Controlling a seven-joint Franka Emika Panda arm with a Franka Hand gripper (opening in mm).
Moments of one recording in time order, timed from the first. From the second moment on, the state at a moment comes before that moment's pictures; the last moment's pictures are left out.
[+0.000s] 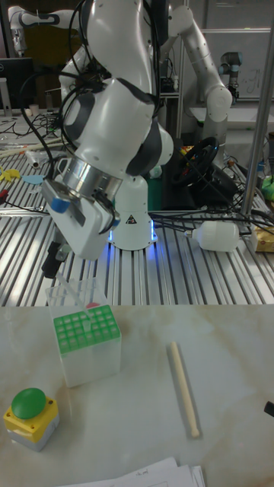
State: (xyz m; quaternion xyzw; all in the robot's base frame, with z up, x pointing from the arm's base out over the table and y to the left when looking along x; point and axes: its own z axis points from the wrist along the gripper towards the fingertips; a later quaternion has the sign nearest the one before) arm 0.553 -0.120 0.330 0.50 0.82 -0.14 0.24
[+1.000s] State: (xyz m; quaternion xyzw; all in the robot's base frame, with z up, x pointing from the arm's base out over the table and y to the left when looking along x) arm 0.545 -0.115 0.310 0.49 0.82 -0.15 0.25
